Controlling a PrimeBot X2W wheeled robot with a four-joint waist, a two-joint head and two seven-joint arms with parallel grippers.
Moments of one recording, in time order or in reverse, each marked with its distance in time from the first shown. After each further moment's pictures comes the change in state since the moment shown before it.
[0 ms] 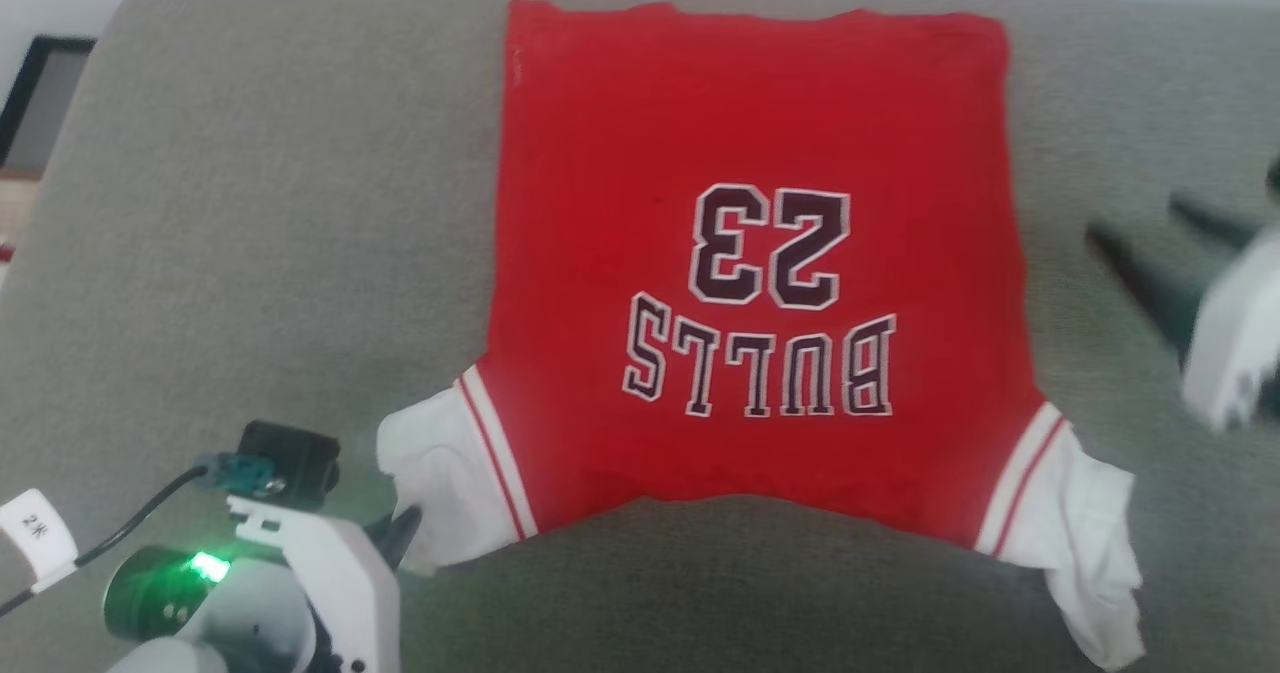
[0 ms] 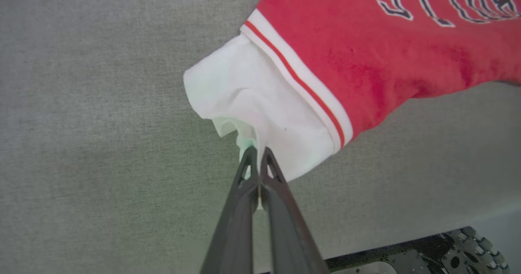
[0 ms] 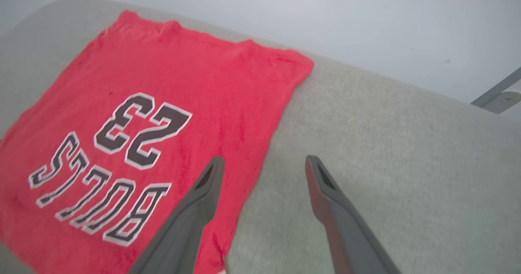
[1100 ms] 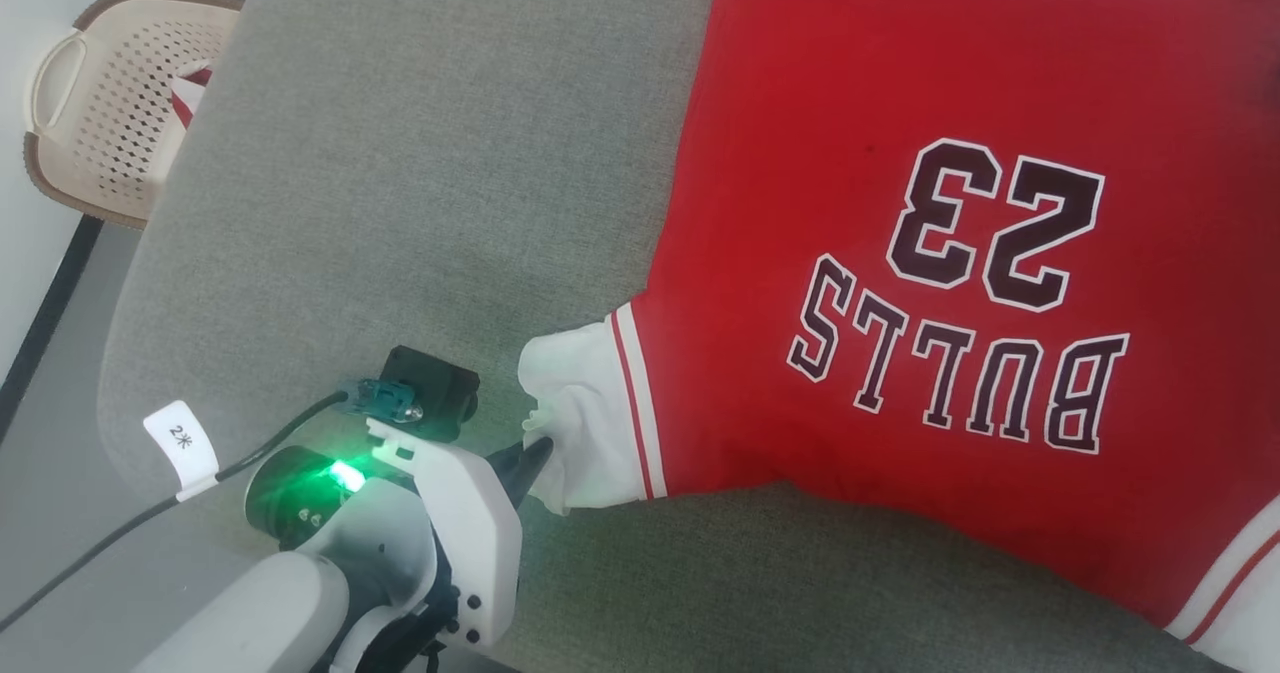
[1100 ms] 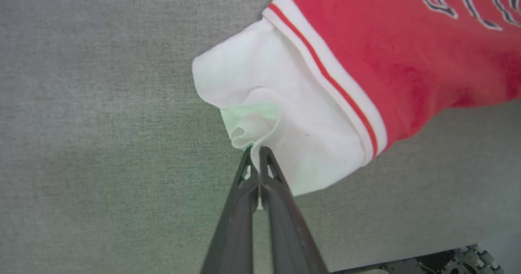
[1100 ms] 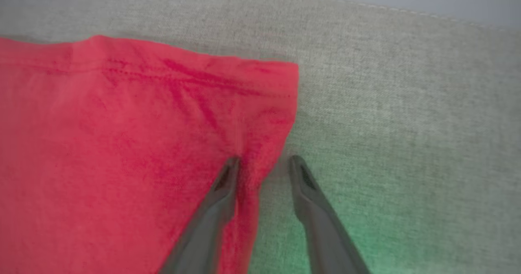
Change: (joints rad) left arm -0.232 -0.182 -0.135 0.113 0.052 -0.129 0.000; right arm -0.948 0.116 -0.249 1.411 -0.584 0.001 -0.129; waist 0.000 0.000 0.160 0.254
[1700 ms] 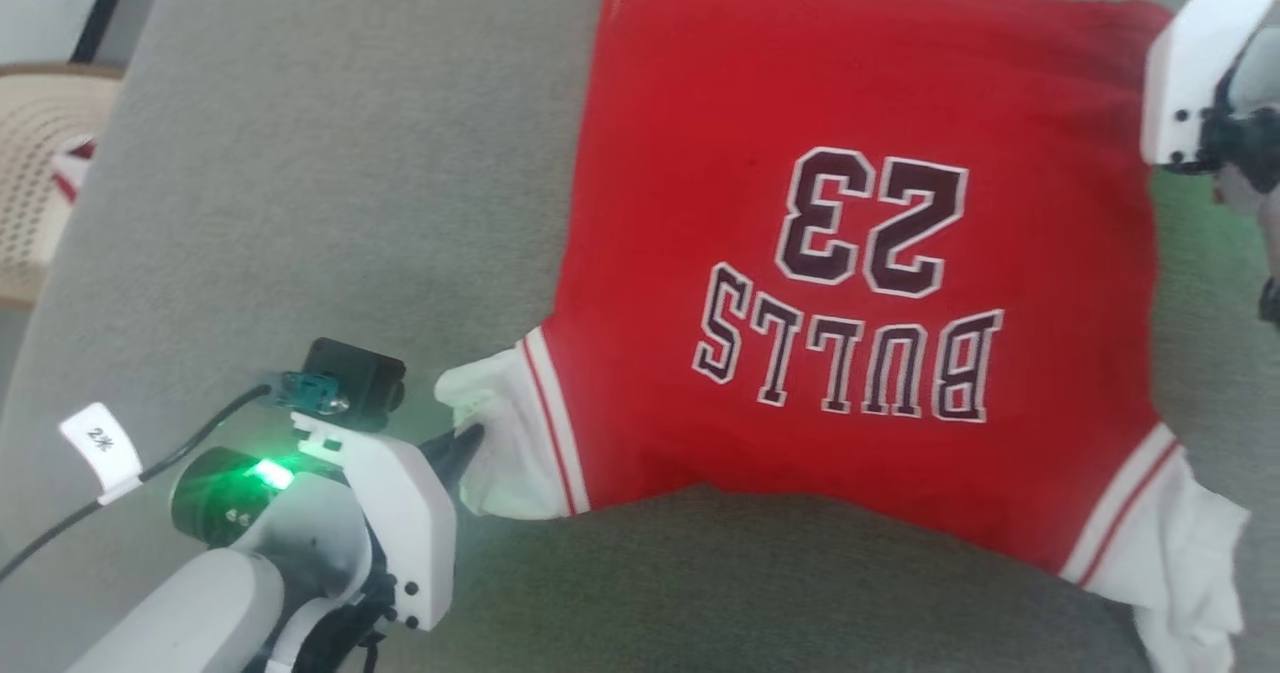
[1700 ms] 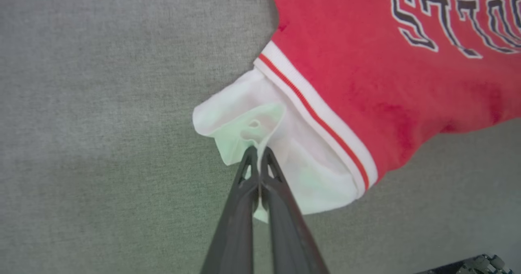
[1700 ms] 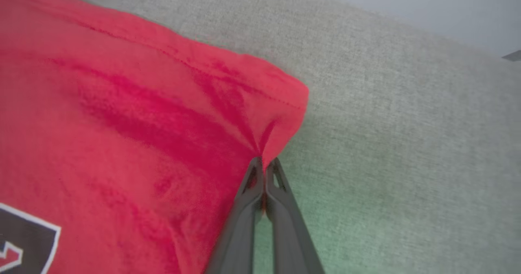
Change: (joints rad) left arm 0.026 0.070 0.055 -0.004 -0.016 0.028 -0.012; right arm 0.042 0.103 0.258 -0.055 0.112 0.000 -0.032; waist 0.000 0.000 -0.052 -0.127
